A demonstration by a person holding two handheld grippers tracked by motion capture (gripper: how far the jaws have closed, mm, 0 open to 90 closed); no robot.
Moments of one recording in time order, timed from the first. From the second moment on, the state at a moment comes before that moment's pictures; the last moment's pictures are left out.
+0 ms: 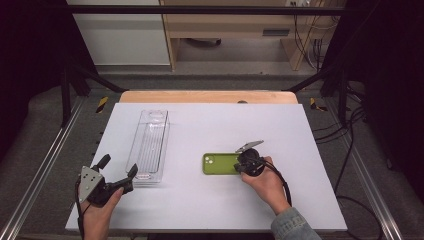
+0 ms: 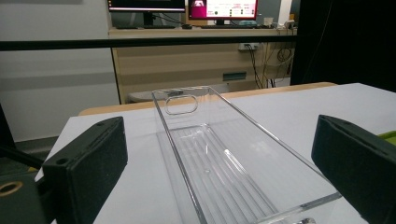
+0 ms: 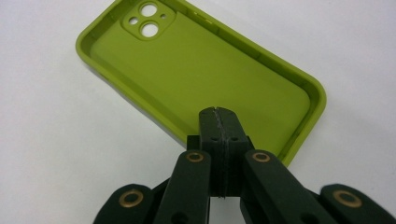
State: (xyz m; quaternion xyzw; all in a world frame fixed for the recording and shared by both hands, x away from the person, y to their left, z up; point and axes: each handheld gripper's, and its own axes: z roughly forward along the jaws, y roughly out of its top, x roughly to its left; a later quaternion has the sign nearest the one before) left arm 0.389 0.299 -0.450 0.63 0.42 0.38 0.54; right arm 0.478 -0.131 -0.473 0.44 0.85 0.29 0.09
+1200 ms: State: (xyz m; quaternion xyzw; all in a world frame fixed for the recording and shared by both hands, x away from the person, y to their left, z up) left arm 0.388 0.296 -0.450 0.63 0.42 0.37 0.54; right arm 0.495 -0.167 -0.457 0.53 0.77 0.31 0.16
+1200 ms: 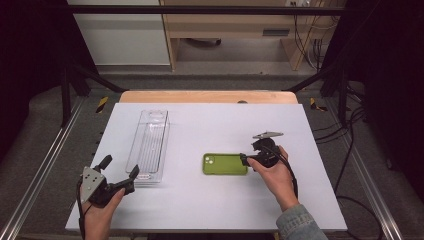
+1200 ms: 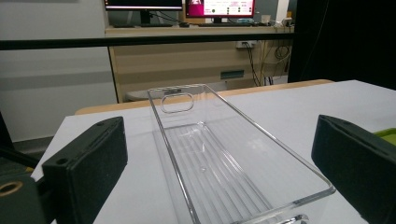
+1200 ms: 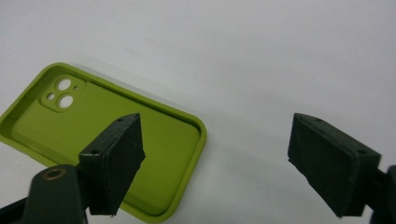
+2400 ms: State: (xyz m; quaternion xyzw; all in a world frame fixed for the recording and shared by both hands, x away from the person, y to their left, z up) left arm 0.389 0.290 -0.450 0.64 0.41 0.37 0.54; right arm 0.496 -0.161 -0.485 0.58 0.75 0.30 0.09
